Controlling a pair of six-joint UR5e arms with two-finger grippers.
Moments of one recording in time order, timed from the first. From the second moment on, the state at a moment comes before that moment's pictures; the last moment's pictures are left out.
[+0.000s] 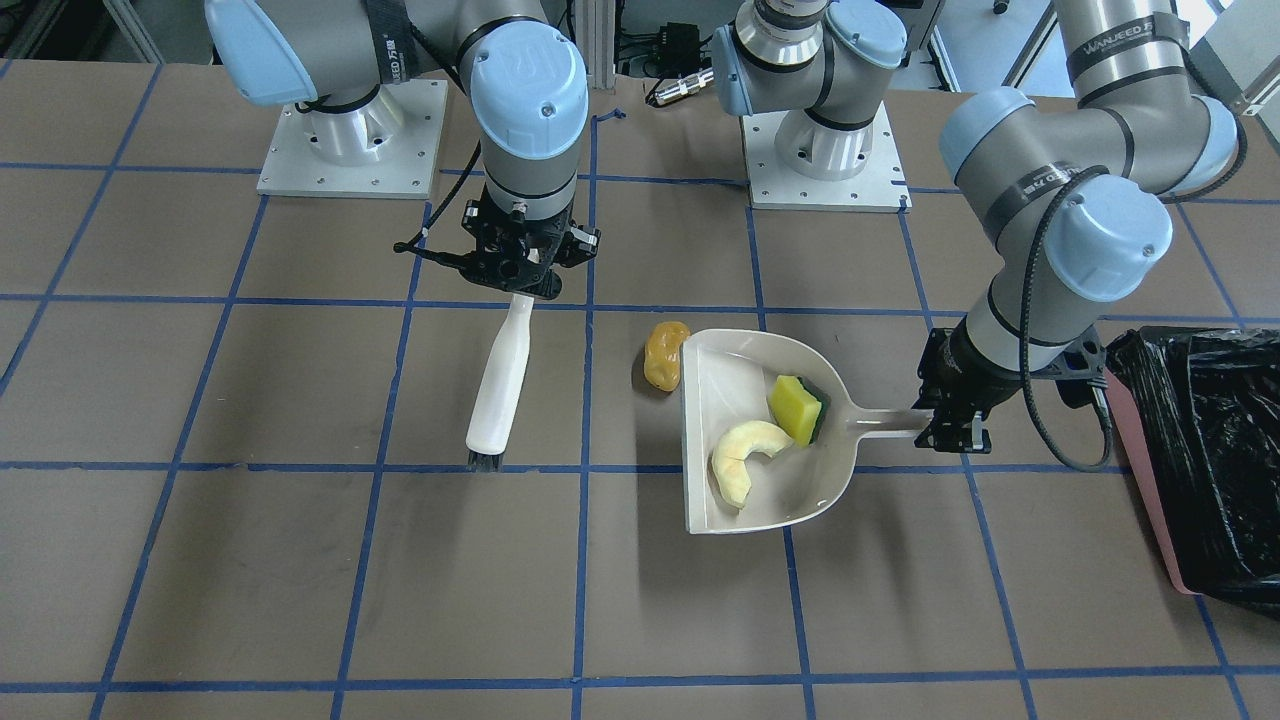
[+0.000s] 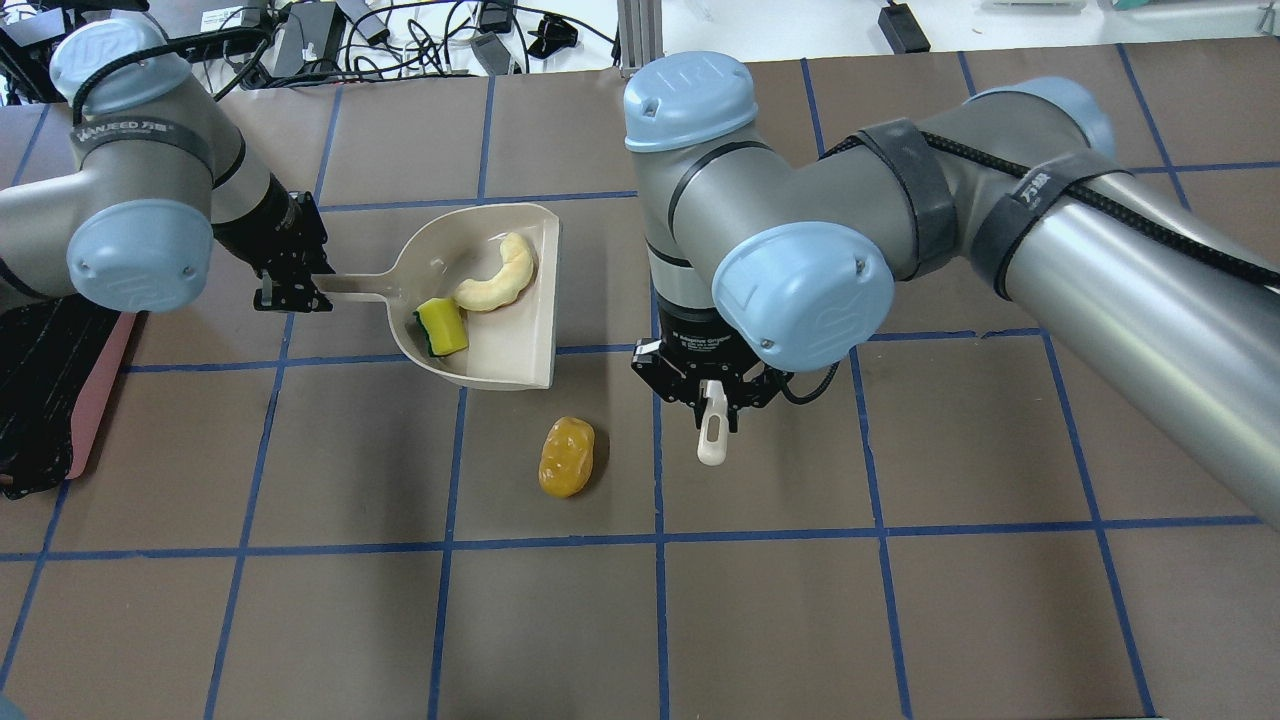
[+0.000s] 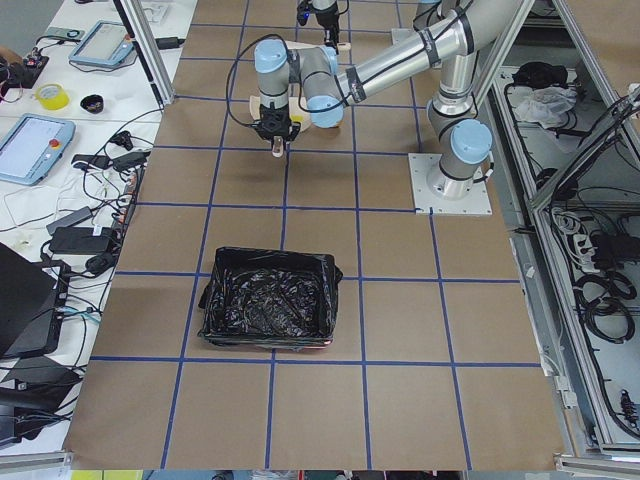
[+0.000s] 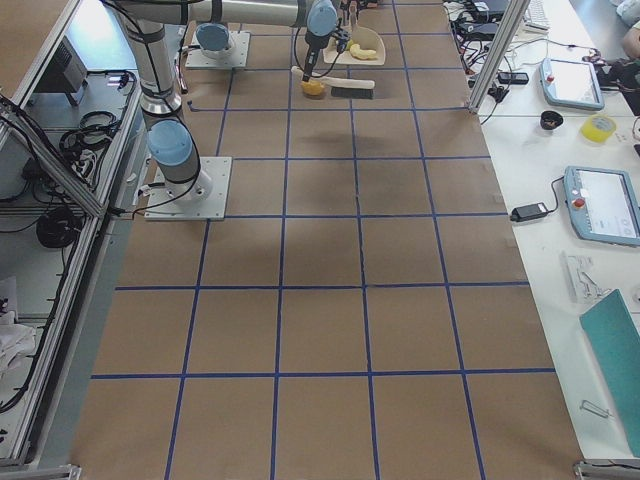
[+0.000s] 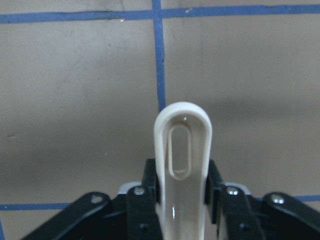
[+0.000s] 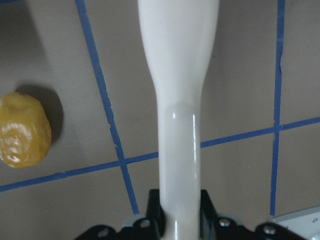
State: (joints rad) left arm -1.36 -1.76 -1.83 -1.10 1.58 -1.33; right arm 1.97 -1.39 1.68 -1.57 -1.55 0.57
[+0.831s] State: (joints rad) left arm -1.30 -1.57 -2.14 -0.98 1.70 -1.27; right arm 1.99 -1.47 1.86 -1.65 -1.49 0.58
